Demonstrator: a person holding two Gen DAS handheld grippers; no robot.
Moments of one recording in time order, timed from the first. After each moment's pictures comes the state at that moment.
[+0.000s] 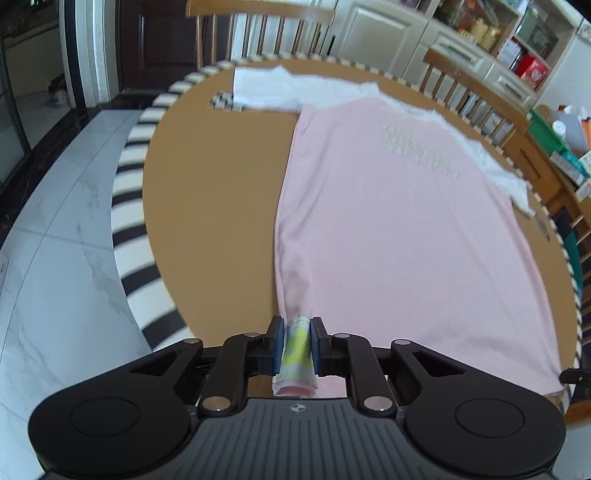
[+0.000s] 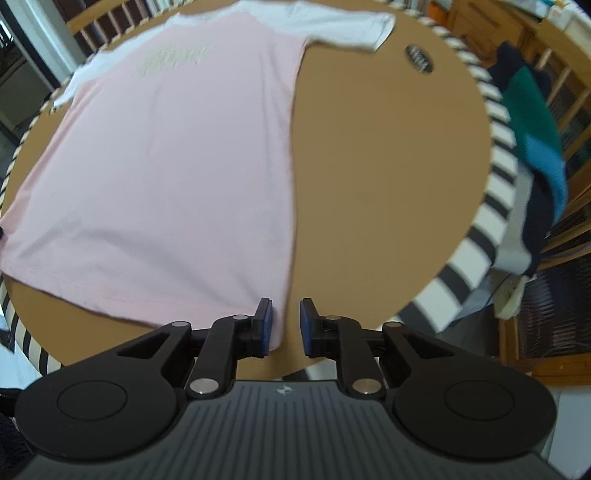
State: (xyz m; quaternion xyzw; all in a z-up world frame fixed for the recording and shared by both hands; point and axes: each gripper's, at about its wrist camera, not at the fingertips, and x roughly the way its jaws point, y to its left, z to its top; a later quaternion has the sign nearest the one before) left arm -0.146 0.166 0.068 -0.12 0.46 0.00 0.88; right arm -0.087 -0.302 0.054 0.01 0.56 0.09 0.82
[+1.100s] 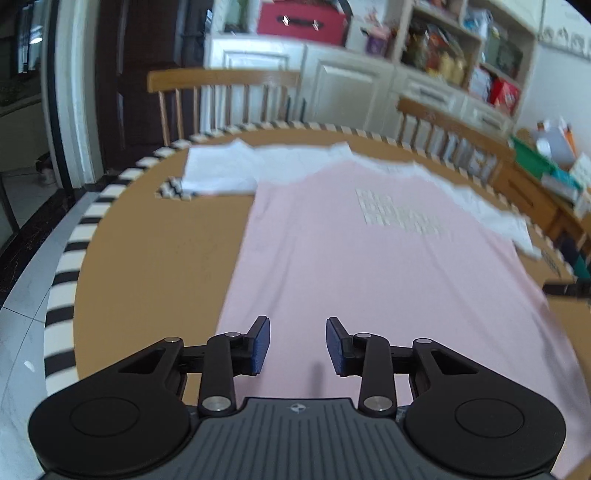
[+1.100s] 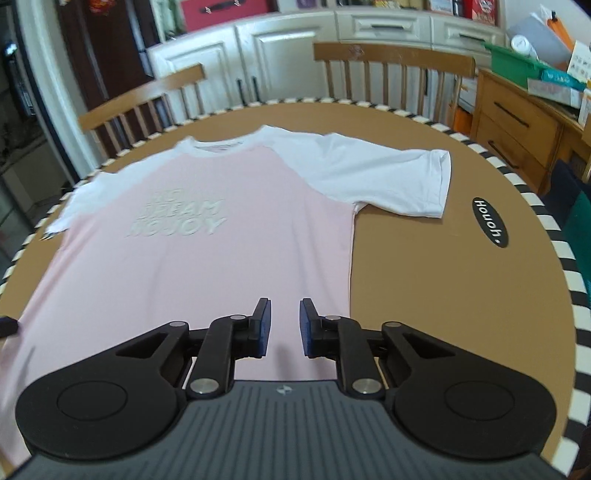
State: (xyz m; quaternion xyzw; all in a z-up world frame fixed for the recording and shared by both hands) left arm -0.064 0.137 0.033 -0.08 0.34 0.02 0.94; right arm 0.066 -0.259 0.038 0.04 0.41 0.11 0.91
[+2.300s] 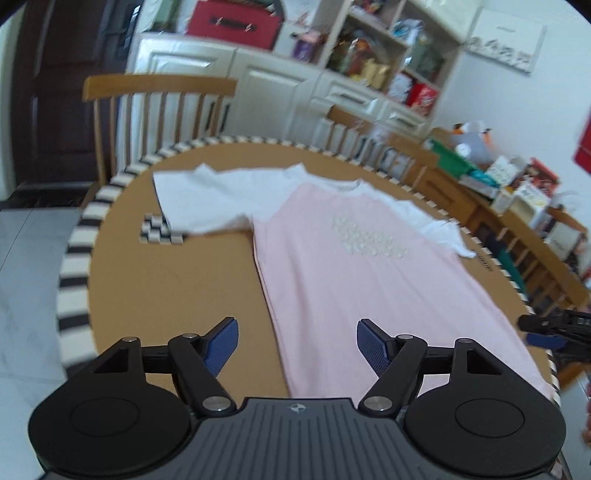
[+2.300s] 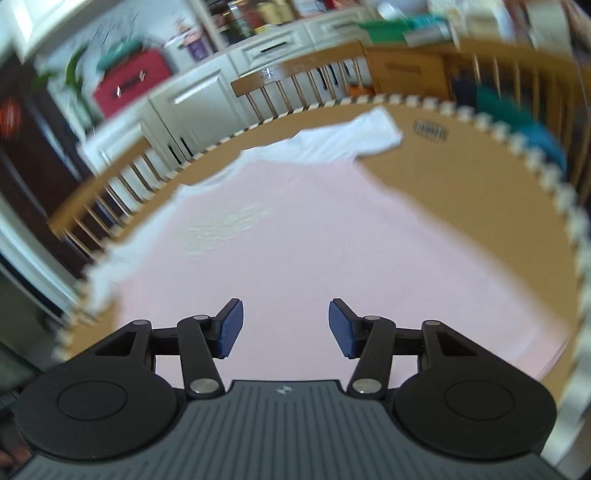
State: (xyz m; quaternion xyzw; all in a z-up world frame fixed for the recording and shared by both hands) left arm -0.045 0.279 0.058 -0.08 0.34 -0.20 0.91; right arm -0.085 -0.125 0.074 0.25 0.35 -0.05 0.90
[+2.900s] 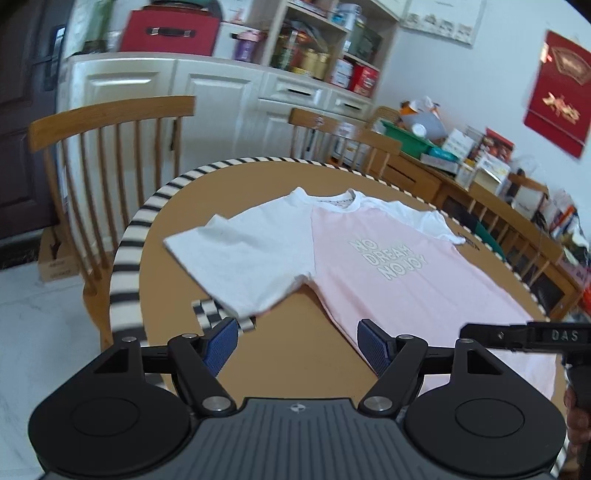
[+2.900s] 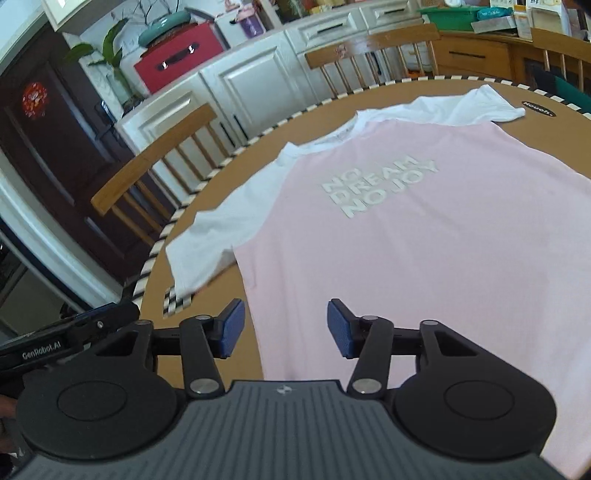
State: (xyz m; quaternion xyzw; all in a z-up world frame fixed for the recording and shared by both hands) left arm 0.092 0.357 0.064 0.00 0.34 -0.32 0.89; right arm -0.006 0.056 0.071 0.25 0.34 -0.02 0.91
